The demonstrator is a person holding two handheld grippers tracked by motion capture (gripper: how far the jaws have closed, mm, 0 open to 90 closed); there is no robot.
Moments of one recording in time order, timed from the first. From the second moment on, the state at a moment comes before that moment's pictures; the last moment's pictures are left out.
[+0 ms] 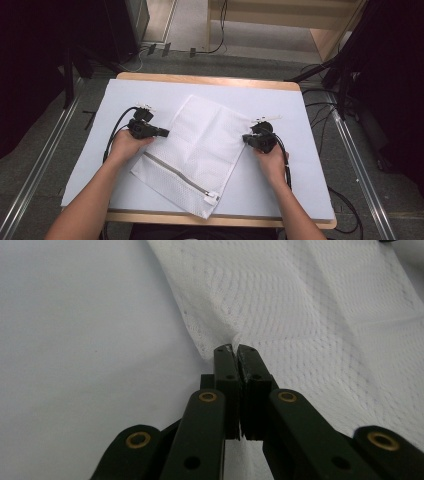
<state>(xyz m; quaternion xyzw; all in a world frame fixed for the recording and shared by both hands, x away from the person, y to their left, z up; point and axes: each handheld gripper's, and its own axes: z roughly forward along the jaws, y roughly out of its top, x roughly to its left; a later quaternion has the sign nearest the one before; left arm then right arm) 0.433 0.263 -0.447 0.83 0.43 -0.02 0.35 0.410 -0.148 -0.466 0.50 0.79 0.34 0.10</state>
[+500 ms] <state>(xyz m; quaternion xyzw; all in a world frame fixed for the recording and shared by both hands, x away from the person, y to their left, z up) 0.398 0.260 -0.442 0.81 0.45 -0.01 0.37 0.453 -0.145 -0.458 0.49 0.79 0.36 0.09</state>
